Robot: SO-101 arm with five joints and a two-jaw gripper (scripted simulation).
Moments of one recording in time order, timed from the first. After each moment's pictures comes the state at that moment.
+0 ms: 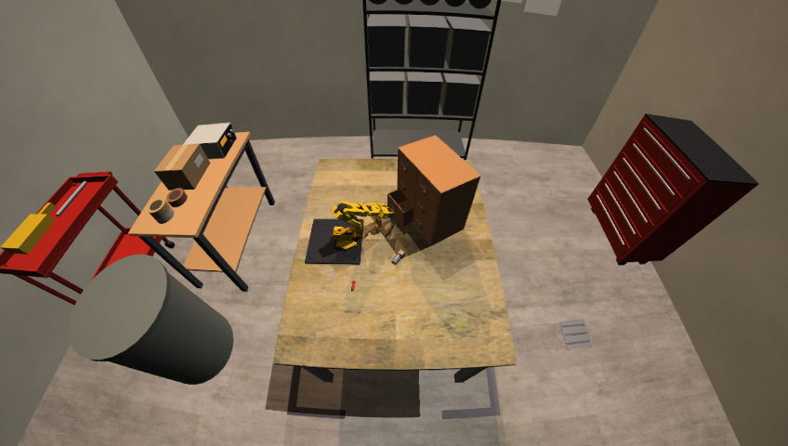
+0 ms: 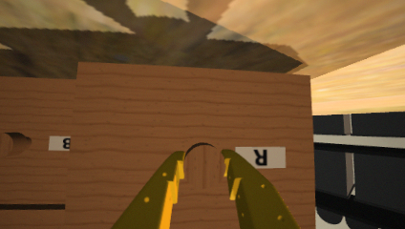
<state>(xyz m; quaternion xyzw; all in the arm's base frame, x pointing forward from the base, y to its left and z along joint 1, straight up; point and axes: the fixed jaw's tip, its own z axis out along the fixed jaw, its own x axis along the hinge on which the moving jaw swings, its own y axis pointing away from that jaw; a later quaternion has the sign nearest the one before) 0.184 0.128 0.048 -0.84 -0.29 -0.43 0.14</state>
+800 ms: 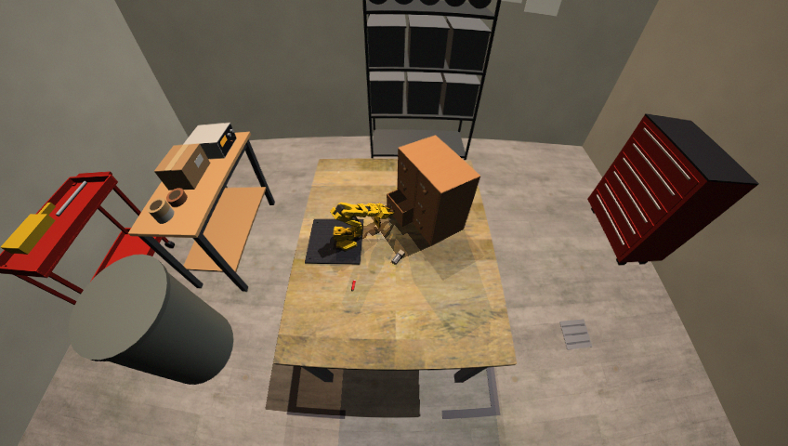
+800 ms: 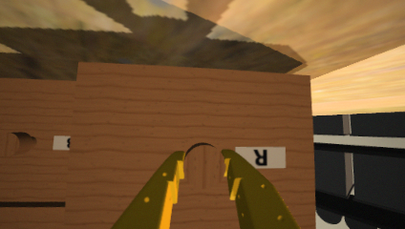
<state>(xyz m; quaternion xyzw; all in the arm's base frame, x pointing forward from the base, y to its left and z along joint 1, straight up) 0.181 0.125 0.048 -0.84 -0.29 -0.43 0.14</state>
